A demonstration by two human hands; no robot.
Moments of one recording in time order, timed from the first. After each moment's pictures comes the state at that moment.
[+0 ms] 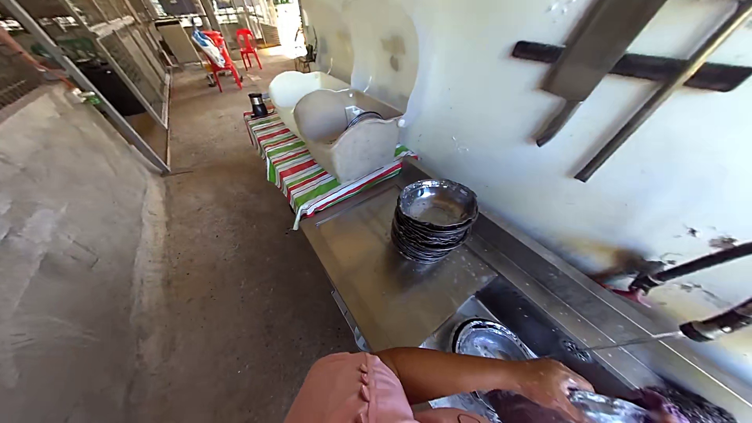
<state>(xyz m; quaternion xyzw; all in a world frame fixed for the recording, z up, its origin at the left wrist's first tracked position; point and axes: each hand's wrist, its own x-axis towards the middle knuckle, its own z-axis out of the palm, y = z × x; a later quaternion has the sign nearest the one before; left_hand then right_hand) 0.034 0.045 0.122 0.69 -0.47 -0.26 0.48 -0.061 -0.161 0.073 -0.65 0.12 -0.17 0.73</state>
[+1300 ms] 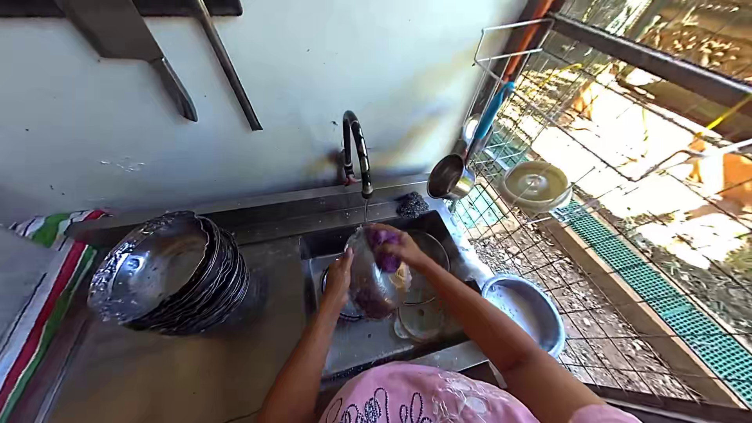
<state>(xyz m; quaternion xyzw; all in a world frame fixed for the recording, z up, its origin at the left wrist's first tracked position) 0.077 0.009 0.094 0.69 -0.15 -0.36 0.62 -0.030 -0.161 0.080 -0.76 0.17 -0.19 0.59</state>
